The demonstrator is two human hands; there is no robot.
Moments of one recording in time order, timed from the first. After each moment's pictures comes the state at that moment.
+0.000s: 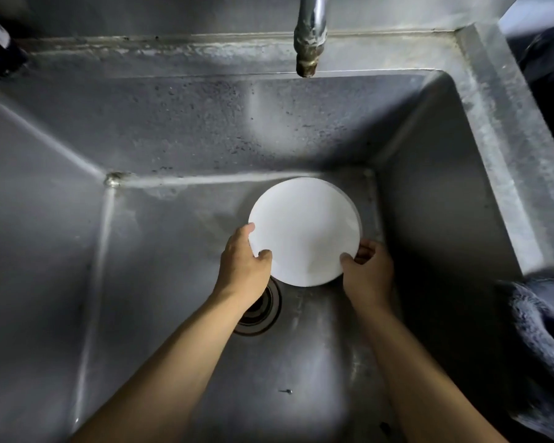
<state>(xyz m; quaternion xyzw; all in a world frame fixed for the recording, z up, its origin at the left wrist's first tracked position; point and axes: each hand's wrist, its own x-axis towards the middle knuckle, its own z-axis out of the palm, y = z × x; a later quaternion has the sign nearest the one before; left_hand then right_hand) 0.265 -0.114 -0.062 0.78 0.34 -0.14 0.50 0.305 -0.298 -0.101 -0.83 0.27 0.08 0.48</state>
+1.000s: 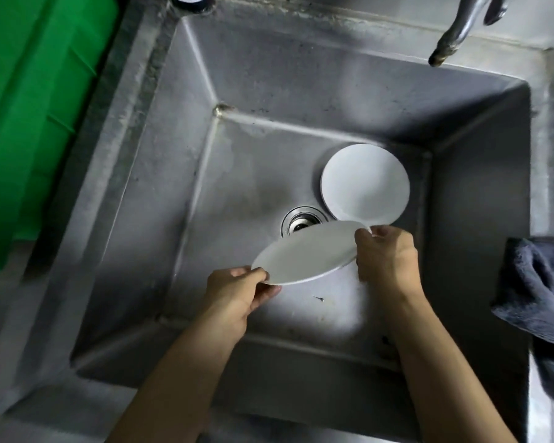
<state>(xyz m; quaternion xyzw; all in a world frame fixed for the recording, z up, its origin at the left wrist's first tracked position) 0.074 -0.083 0.045 0.38 0.63 -0.05 0.68 0.201 -0.239 0.068 -0.89 0.13 0.23 0.36</state>
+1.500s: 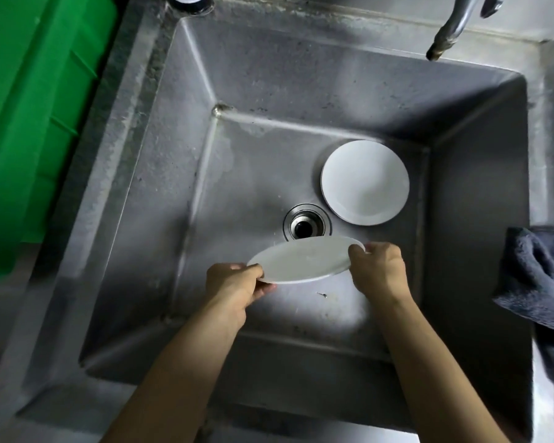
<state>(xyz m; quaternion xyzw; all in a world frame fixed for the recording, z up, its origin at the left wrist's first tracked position) 0.073 -0.073 0.042 0.43 0.64 -0.03 0.64 0.178 -0.247 0.045 -0.90 0.12 0.25 0.33</state>
